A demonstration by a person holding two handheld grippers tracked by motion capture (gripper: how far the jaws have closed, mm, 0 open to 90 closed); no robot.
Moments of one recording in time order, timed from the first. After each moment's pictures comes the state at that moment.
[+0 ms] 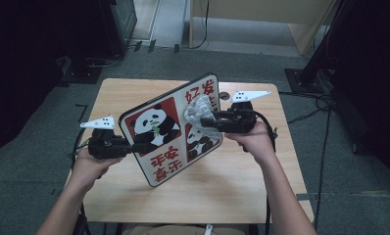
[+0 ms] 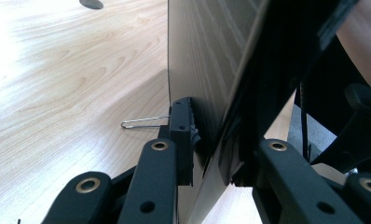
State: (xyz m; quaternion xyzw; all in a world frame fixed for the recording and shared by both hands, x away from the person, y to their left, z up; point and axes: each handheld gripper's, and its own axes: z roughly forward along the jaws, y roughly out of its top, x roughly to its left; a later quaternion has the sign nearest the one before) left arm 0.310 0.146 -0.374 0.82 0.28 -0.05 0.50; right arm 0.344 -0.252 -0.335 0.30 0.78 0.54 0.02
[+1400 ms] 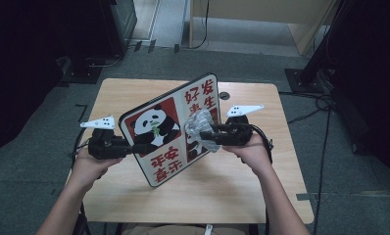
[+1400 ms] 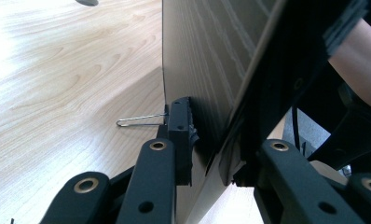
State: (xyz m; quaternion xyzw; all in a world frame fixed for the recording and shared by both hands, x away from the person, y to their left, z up) left arm 0.311 0.147 -0.374 0.82 0.28 -0.06 0.50; right arm 0.332 -0.249 -0.375 0.32 0.79 0.52 0.02
